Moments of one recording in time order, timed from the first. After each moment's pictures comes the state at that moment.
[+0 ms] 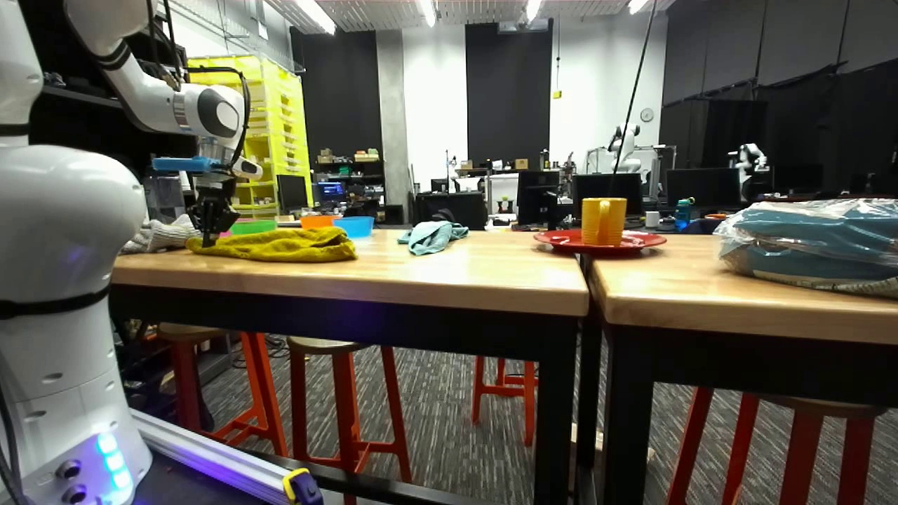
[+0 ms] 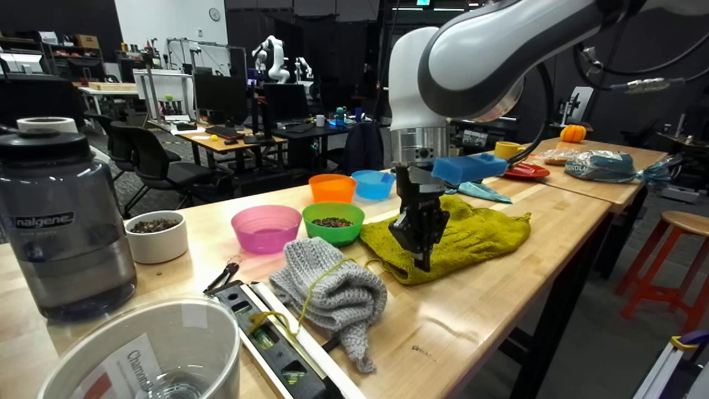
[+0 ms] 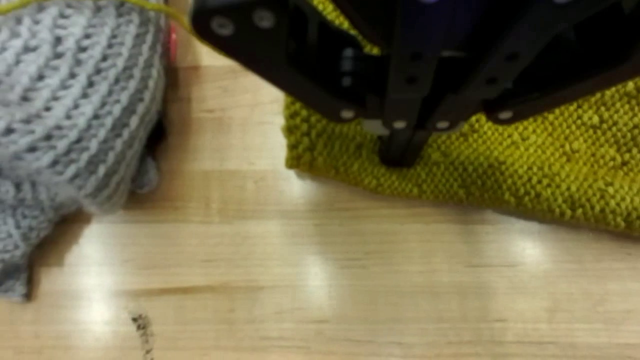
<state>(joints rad) 0.24 -0.13 0.26 -2.31 0.19 1.97 0.28</state>
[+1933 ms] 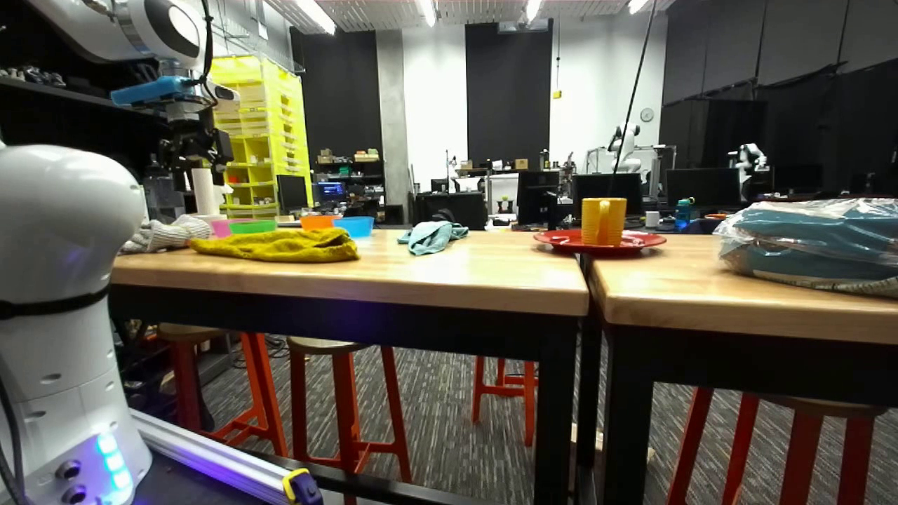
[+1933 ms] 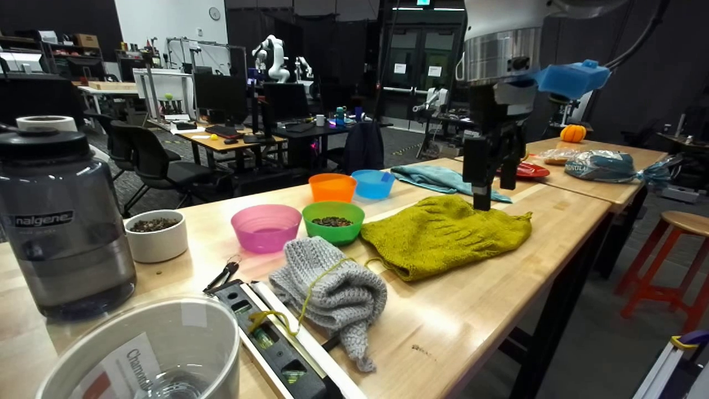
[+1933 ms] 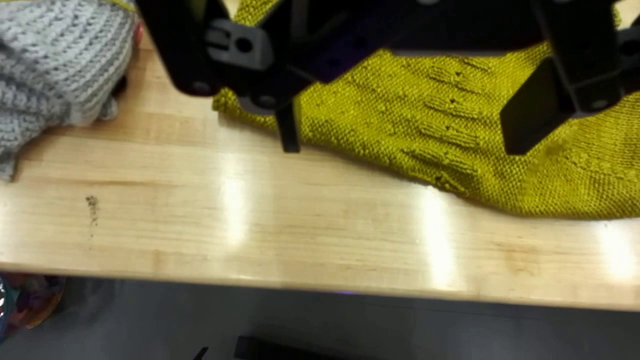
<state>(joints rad) 0.23 -0.52 0.26 -2.35 0.05 1.67 0.25</state>
